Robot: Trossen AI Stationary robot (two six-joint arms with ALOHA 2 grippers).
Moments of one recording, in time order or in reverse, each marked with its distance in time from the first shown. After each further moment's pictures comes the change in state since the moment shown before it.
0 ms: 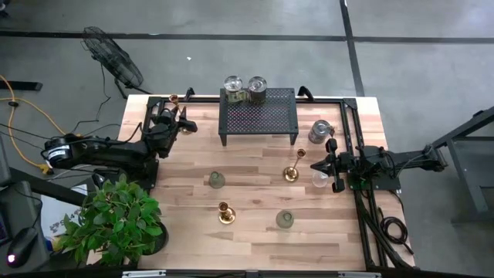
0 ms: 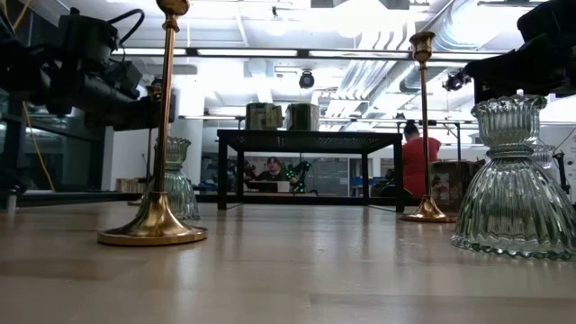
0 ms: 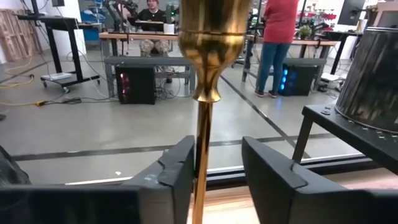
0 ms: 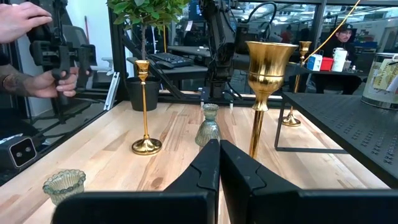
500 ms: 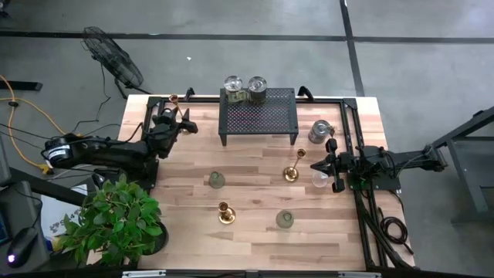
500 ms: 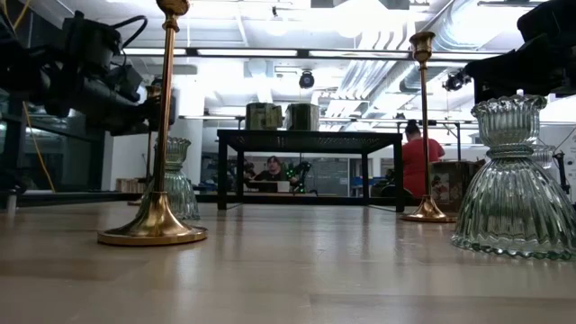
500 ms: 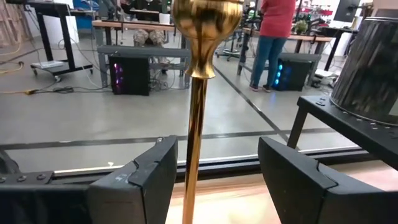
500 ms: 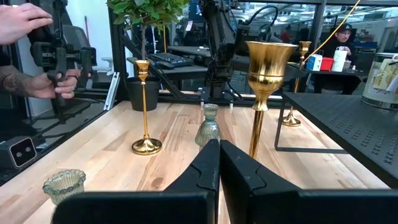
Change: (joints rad) left arm 0.000 0.005 0.000 -0.044 0.025 -0.072; right arm 0.000 0.000 0.000 0.000 0.000 0.000
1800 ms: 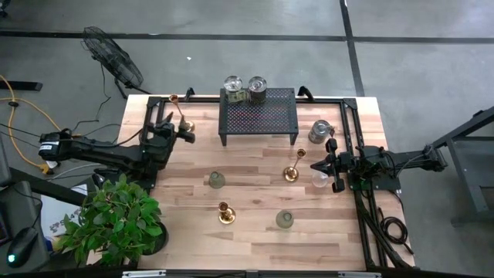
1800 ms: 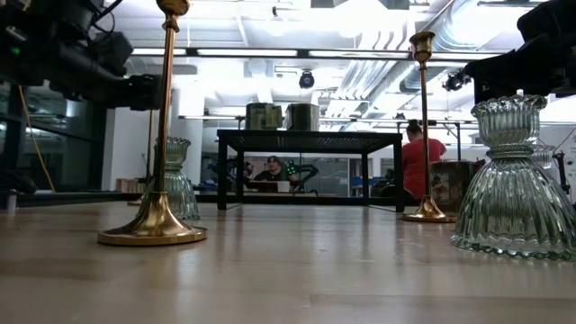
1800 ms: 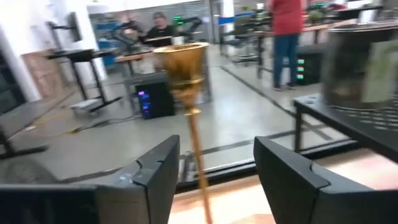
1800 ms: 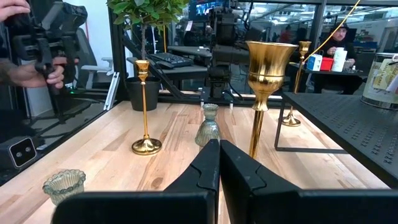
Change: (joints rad) left arm -0.386 -0.249 0.055 -0.285 -0.455 0.217; right arm 0.000 0.000 0.000 0.000 0.000 0.000
